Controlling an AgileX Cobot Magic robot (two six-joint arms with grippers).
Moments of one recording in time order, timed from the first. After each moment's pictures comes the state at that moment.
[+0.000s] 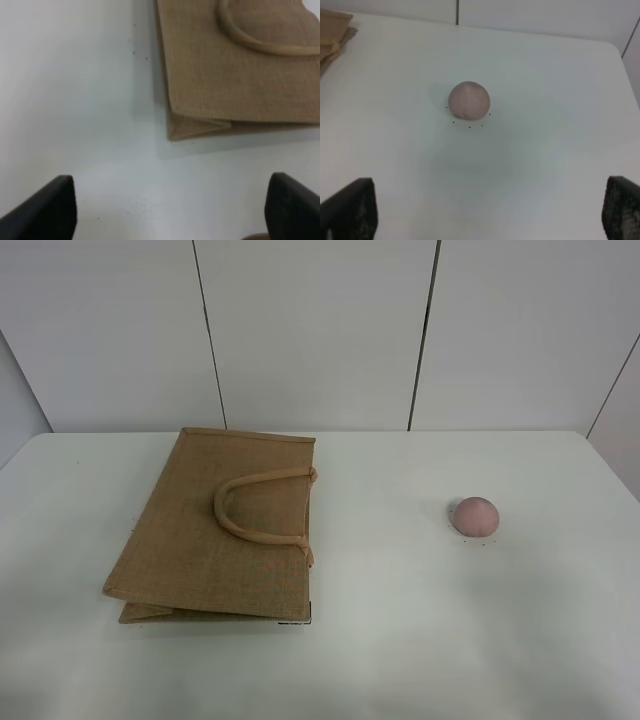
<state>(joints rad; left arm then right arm) -0.02 0.02 -0.53 -0.01 1.06 0.02 0.02 0.00 -0.50 0.06 1.03 -0.08</state>
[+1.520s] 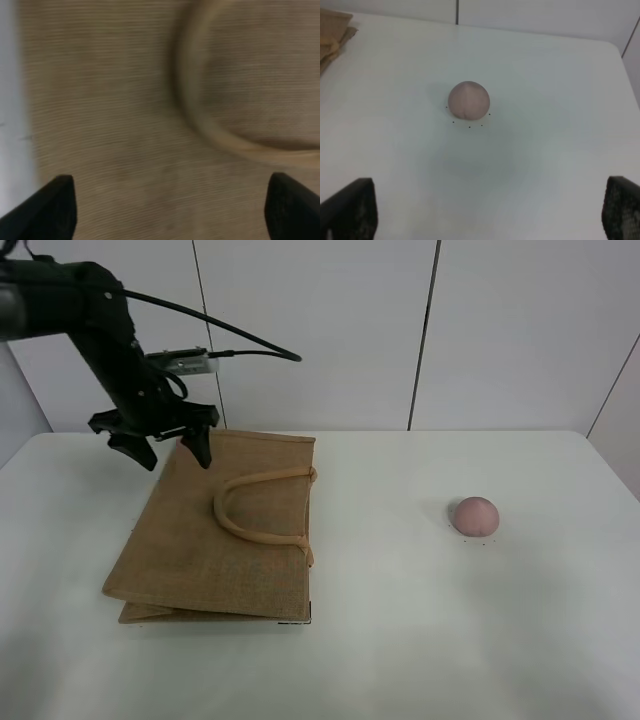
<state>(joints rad) -0.23 1.98 -1.65 -0.06 1.01 -0.13 0.02 0.00 -0.50 0.06 1.03 -0.08</state>
